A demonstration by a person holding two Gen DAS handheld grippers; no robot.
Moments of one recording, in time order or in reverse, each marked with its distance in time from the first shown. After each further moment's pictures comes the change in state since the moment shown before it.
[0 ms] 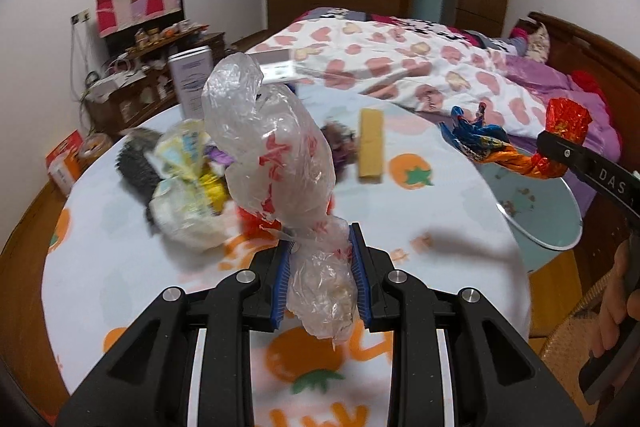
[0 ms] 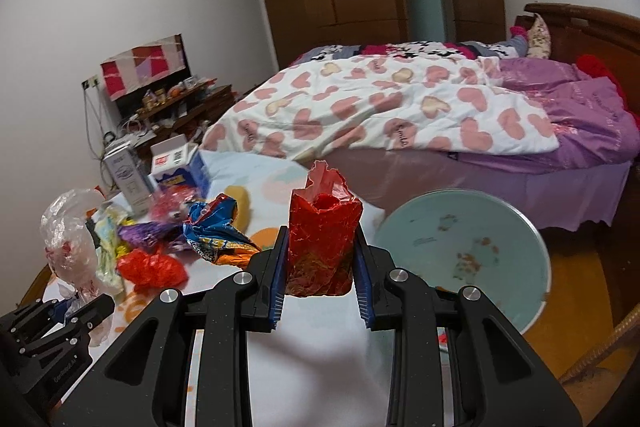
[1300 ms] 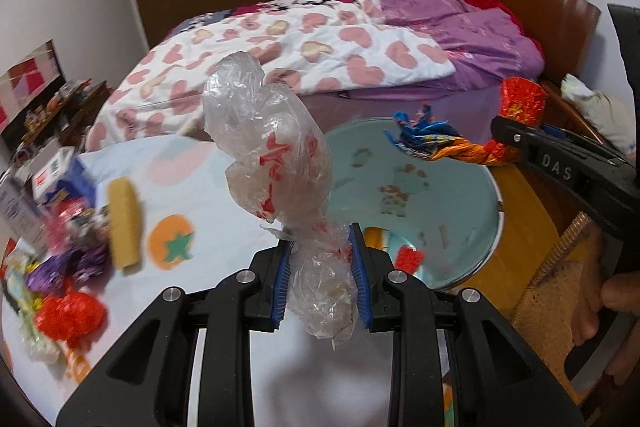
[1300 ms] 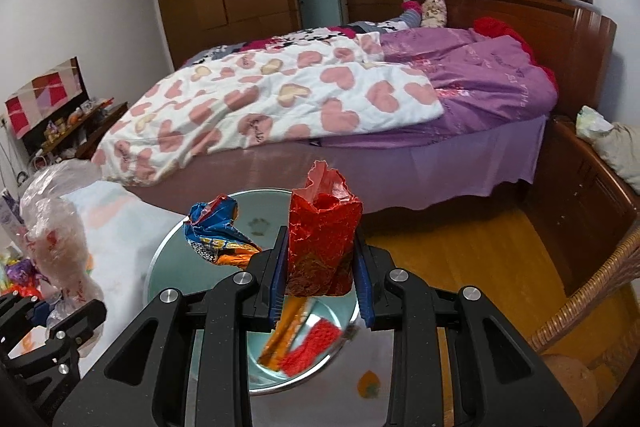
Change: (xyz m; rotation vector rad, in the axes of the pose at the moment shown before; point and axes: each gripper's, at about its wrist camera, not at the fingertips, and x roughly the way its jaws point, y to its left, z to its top) left arm 0.070 -0.213 0.032 0.360 0.054 -0.253; right arm 0.005 -0.170 -0.012 0.164 0.022 -0.329
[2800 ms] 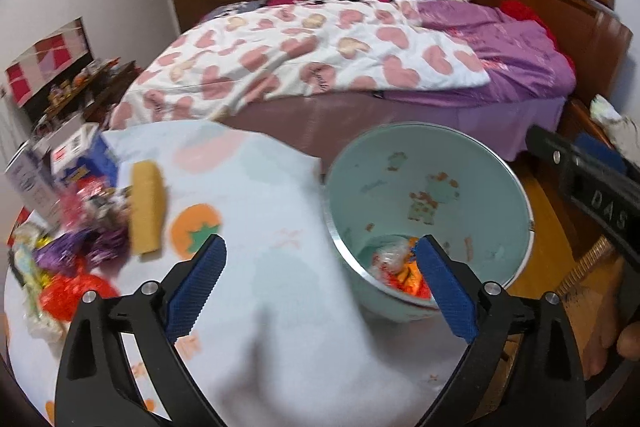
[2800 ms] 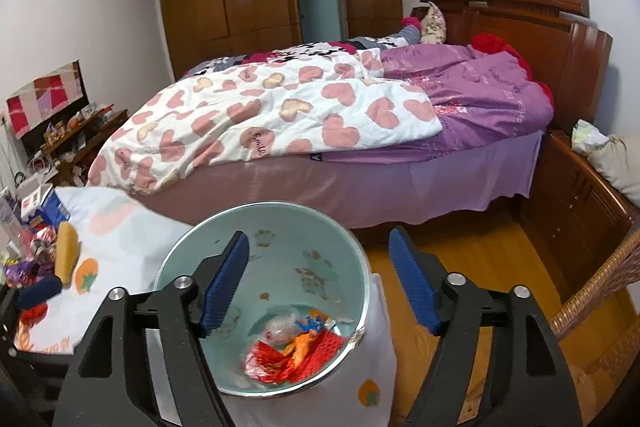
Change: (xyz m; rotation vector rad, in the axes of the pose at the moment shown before) left arm -0.003 0.029 -0.001 -0.115 0.011 0.107; right arm -0.014 0.017 0.002 -0.026 -0.057 -0.003
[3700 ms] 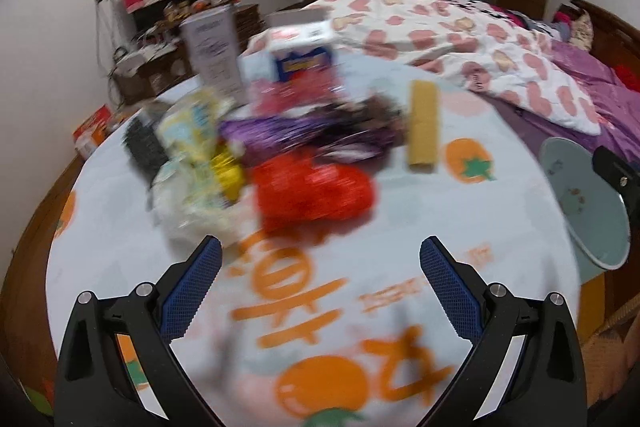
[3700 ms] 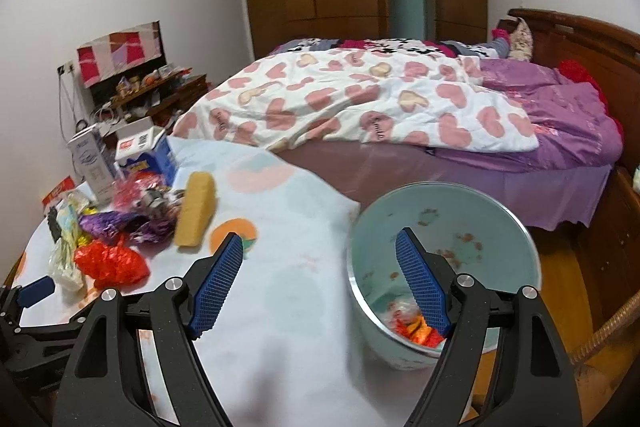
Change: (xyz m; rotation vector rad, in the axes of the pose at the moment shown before) left arm -0.047 0.188 -0.089 -0.336 0.072 0.281; right arm -0.026 0.160 -0.028 -0.166 0.044 0.232
